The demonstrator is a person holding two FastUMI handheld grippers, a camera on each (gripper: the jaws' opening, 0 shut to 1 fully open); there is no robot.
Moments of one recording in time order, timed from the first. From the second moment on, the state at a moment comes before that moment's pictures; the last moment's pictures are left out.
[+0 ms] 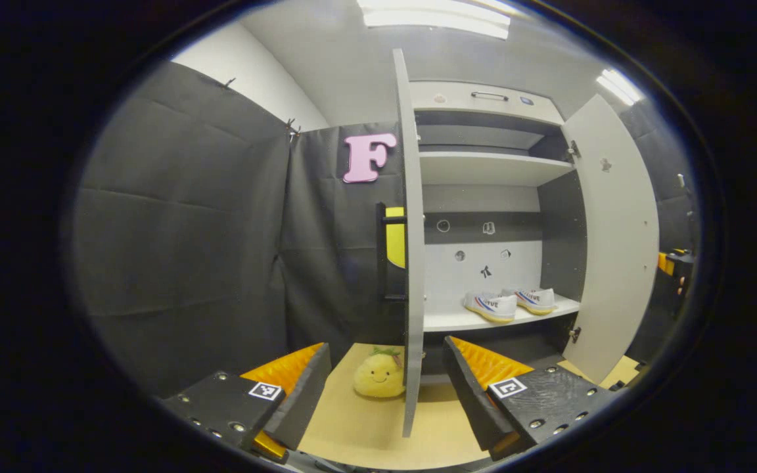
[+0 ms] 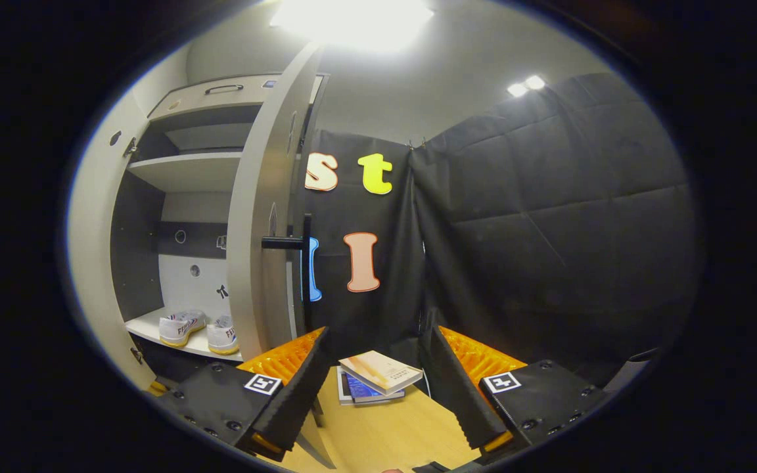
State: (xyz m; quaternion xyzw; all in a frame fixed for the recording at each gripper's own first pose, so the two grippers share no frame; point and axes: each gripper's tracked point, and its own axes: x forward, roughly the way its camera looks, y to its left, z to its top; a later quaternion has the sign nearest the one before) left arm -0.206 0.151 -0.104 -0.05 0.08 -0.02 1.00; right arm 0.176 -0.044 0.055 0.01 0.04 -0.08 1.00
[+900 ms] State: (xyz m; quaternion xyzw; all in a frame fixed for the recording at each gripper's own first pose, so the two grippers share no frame) left arm -0.214 0.174 -0.114 -0.05 0.09 0.01 0.99; right arm 0.178 0.065 0.057 0.03 0.03 0.06 1.00
